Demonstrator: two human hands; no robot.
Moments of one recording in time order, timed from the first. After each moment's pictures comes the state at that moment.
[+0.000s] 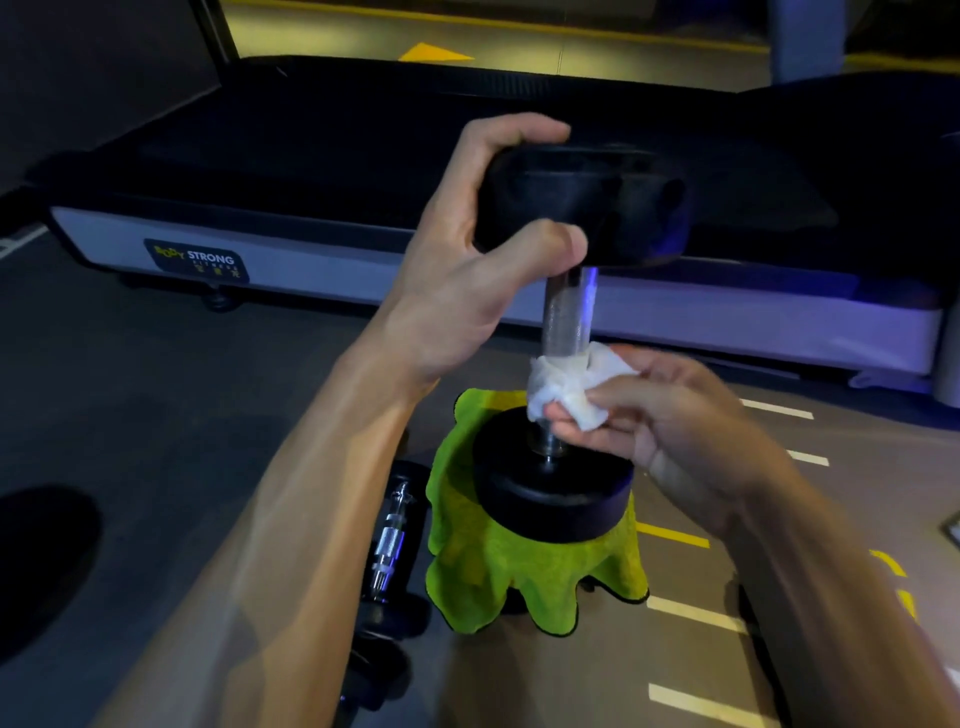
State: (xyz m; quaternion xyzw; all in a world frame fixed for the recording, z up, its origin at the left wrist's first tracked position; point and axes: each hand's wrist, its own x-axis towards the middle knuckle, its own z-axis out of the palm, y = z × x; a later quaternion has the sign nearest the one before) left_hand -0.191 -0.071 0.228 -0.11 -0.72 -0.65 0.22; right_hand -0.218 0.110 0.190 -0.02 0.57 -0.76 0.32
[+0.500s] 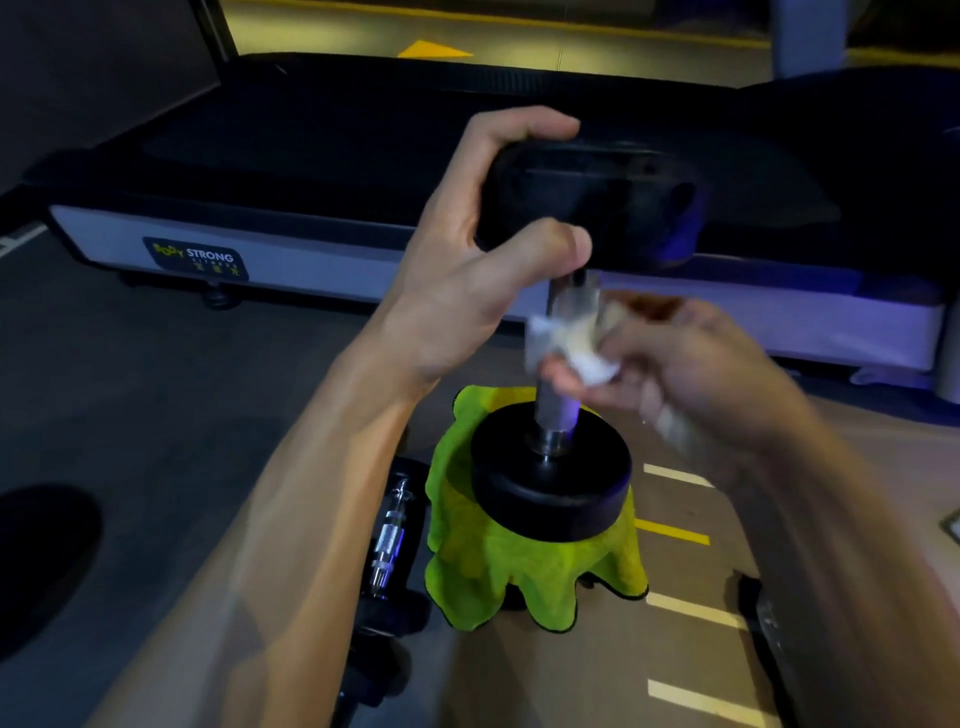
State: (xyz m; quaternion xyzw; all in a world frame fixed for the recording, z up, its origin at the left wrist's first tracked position) left_hand -0.191 -0.070 0.227 -0.12 -0.72 -0.64 0.22; right_hand -0.226 0.100 0.215 -0.07 0.57 -0.76 0.30
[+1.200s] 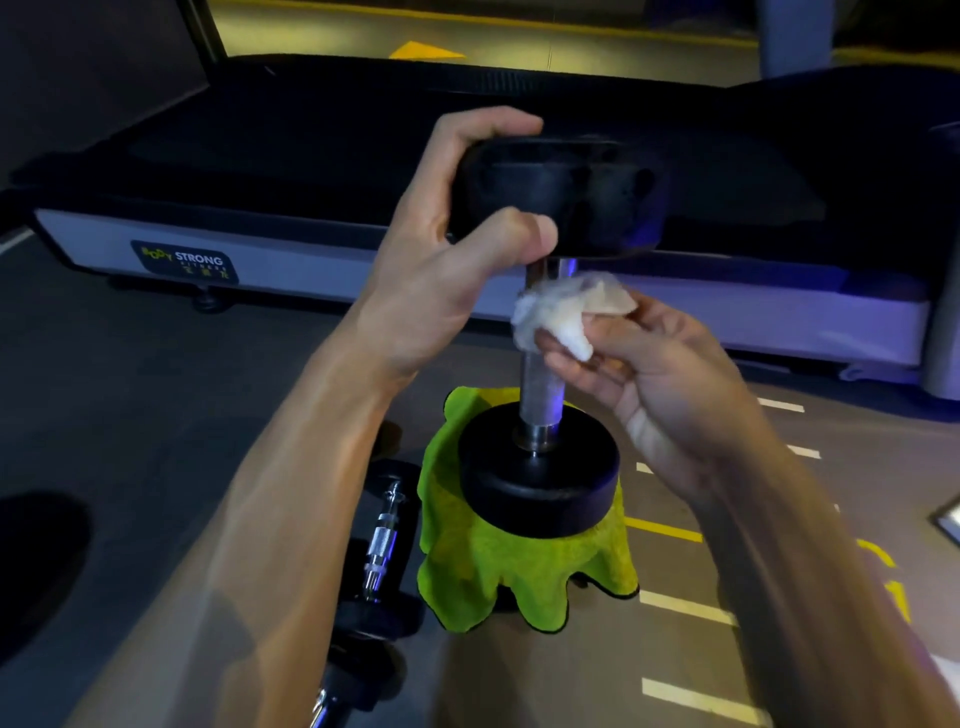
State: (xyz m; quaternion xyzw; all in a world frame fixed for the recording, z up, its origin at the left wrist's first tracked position) left_hand -0.194 -0.075 0.227 -0.09 -0.73 -0.64 0.22; right_hand -0.222 0.099 0.202 -0.04 0.52 -0.82 0.24
